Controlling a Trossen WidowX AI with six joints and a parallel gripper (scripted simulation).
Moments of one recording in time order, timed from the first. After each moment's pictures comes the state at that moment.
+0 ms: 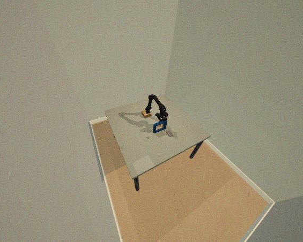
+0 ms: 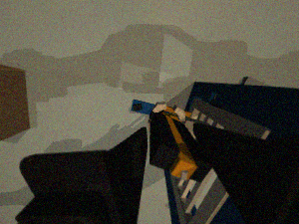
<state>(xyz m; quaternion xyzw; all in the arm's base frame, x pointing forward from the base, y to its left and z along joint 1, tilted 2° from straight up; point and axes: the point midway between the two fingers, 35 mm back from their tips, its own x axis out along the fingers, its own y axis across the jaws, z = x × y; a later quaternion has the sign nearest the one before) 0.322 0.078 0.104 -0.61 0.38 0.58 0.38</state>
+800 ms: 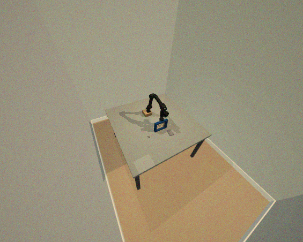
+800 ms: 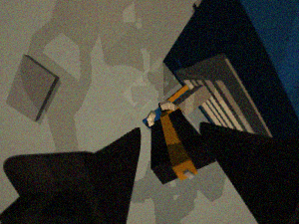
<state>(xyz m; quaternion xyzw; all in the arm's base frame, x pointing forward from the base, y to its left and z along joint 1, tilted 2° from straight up) 0.322 0.078 0.104 -0.36 0.60 0.34 0.62</state>
